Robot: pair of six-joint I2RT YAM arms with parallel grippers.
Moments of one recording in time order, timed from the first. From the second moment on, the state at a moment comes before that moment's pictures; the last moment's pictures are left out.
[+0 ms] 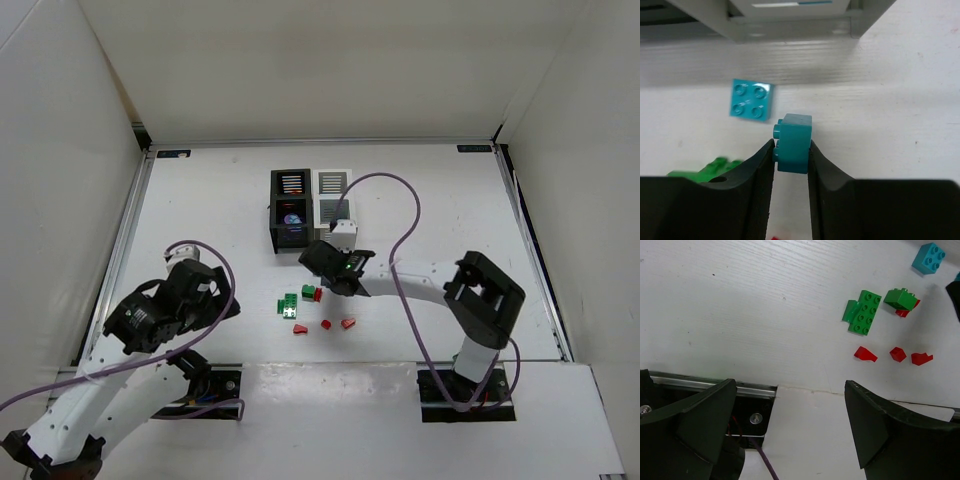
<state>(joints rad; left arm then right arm) -0.62 0.63 0.88 -1.25 -0.27 -0.86 1.05 1.76 1.10 -0.42 0.58 0.90</state>
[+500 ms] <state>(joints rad) -0.62 0.74 0.88 -1.15 -0.23 -0.81 0.89 1.49 1.26 -0.47 0.54 0.63</state>
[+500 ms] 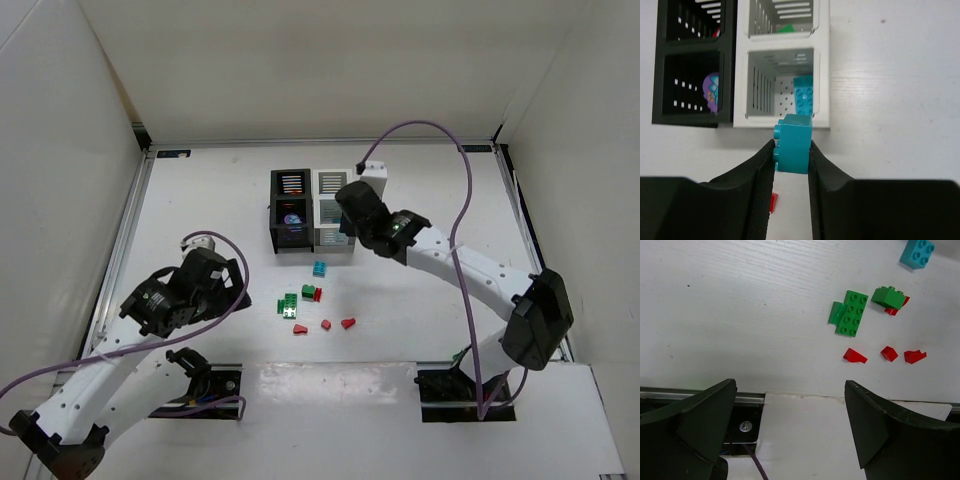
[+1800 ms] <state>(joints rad) -0.79 1.37 1.01 -0.61 -0.13 -0.49 0.80 1.21 1.11 -0.53 0.48 0.56</state>
